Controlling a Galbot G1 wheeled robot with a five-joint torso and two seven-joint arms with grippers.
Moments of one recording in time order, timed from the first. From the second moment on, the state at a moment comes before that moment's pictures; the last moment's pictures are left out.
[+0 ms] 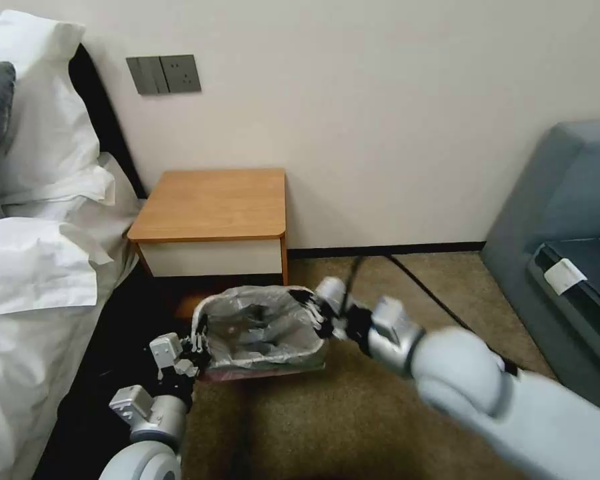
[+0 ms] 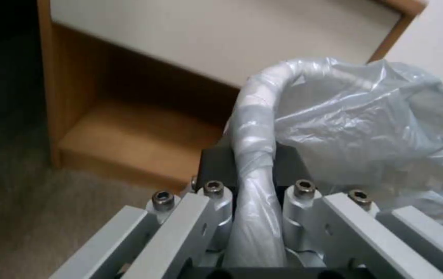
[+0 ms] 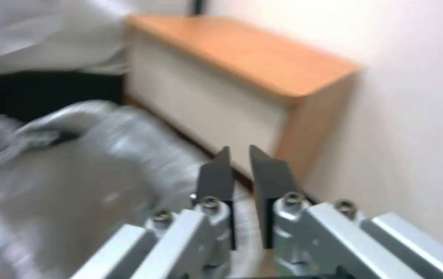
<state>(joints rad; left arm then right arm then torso) 1.69 -1.42 -0.55 -2.16 -0.53 0.19 -0.12 -1.09 0.77 -0.05 2.33 0.42 -0.43 0.16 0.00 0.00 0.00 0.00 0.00</state>
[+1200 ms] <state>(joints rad) 1.71 -1.42 -0.36 -2.05 -0.46 0.22 -0.27 -1.44 0.99 0.18 2.34 0.20 -0.29 0.24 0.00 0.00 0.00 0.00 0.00</state>
